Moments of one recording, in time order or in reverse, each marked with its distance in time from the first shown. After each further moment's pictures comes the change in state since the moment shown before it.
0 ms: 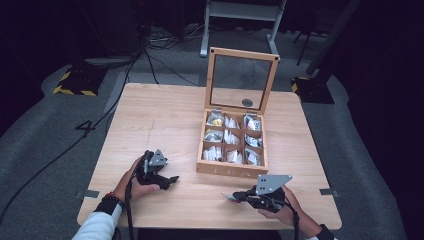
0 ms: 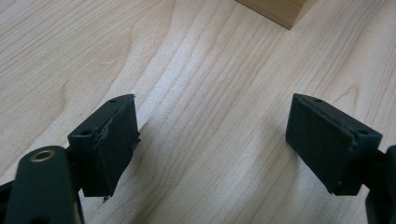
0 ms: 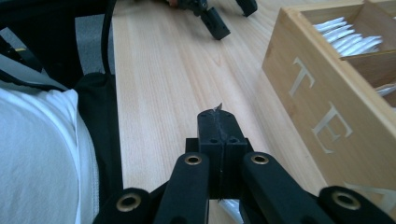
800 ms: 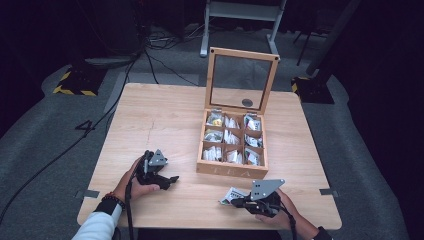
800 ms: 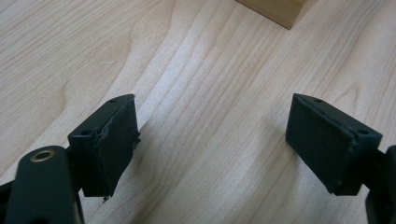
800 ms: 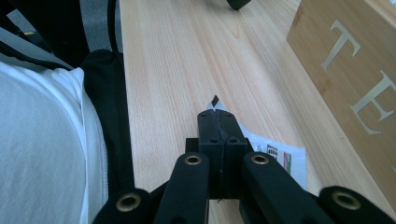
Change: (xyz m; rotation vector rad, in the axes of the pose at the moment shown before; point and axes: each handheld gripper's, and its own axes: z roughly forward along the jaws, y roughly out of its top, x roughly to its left) left arm 0.000 0.000 0.000 0.000 0.000 0.000; right arm 0.005 -0.013 0.015 0.066 0.036 0.008
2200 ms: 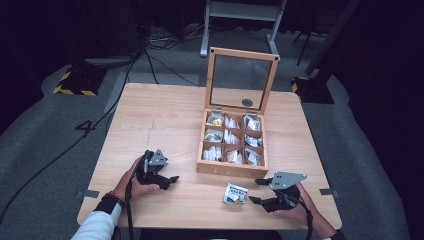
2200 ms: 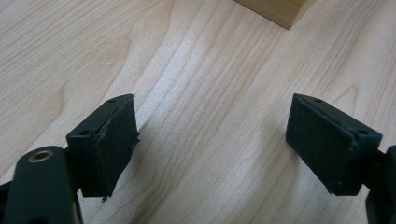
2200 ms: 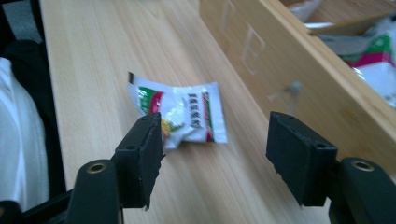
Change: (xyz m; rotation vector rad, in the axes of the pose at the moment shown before) left arm 0.001 0.000 0.000 0.000 -0.008 0.003; right arm -0.029 -0.029 -0.042 -0.003 -0.196 0.080
